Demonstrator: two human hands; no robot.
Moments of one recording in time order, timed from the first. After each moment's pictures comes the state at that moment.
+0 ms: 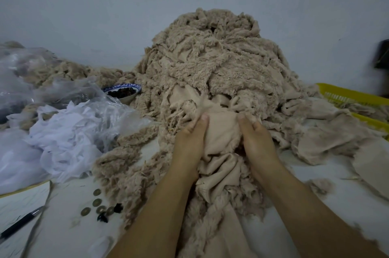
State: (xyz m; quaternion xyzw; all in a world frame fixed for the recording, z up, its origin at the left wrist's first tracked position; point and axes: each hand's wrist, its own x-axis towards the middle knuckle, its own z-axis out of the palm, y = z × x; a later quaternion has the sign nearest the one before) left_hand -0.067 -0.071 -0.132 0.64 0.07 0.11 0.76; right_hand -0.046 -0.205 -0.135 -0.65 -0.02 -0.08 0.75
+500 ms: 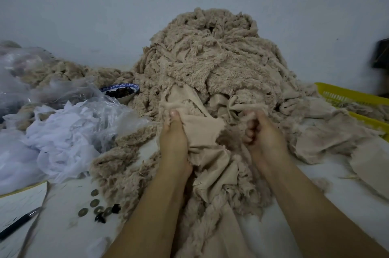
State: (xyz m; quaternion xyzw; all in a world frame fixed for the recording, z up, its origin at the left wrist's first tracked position) left_hand -0.059 -0.060 -0.126 0.53 0.17 0.18 0.81; right_hand -0.031 -0.219 -0.132 -0.49 0.04 -0.06 0.87
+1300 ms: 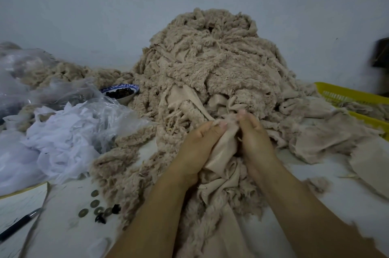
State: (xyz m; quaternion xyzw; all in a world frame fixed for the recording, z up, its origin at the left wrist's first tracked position) left_hand -0.084 -0.070 -0.123 0.64 -0.10 -0.02 0.76; right_hand -0.042 -0.209 -0.135 -0.59 -0.01 -0.04 0.81
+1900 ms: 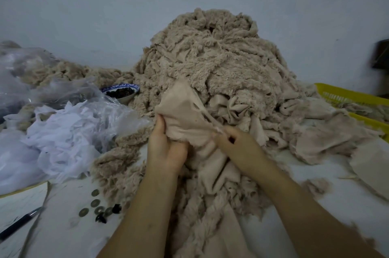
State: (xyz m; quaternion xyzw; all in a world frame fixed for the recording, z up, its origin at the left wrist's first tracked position) left_hand -0.059 -0.037 -0.121 0.20 0.04 0.03 0.98; right_hand -0.052 -0.204 -0.142 -0.84 -0.20 -0.06 0.50
